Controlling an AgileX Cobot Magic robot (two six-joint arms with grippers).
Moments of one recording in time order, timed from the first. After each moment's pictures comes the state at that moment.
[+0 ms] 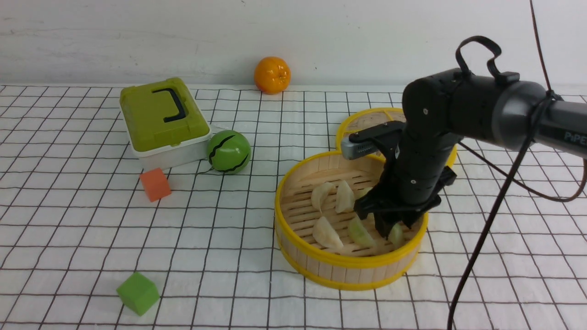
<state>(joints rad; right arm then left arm) 0.42 2.01 -1.59 0.05 1.02 0.03 -0.67 0.20 -0.52 0.16 0.96 -0.46</state>
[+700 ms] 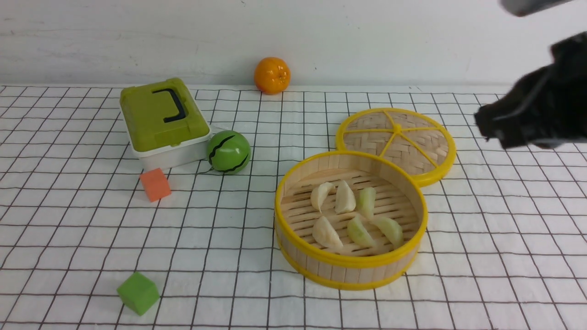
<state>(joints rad) 0.42 1.09 -1.20 0.18 0.80 -0.11 -0.67 0.20 -0.52 0.16 0.96 -0.46</state>
